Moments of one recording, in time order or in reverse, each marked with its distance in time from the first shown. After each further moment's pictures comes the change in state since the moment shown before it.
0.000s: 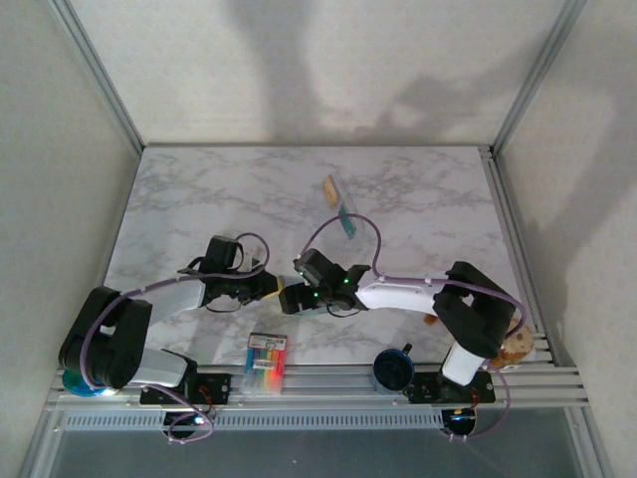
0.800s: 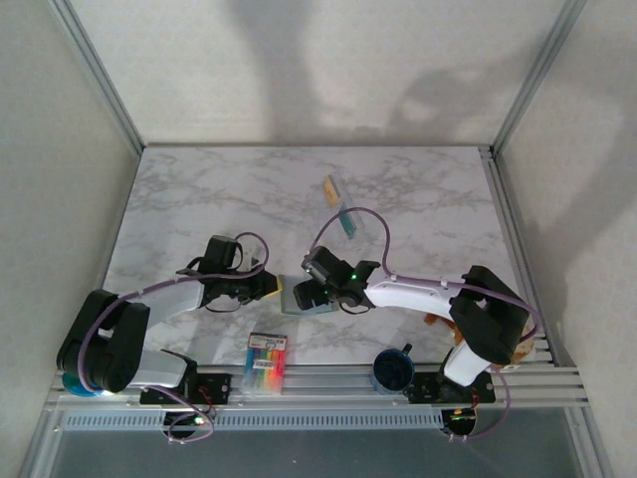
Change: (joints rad) left arm 0.000 -0.016 -0.002 -0.003 0.000 0.000; right arm -0.021 -0.081 0.003 -0.132 0.111 -0.100
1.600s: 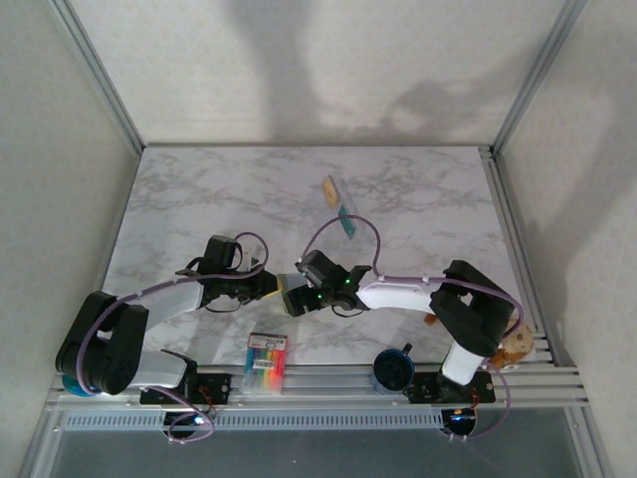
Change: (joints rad) left arm 0.000 -0.013 -0.003 0.000 0.006 -0.003; right arm 0.002 0.078 -0.036 0.145 -0.103 -0.008
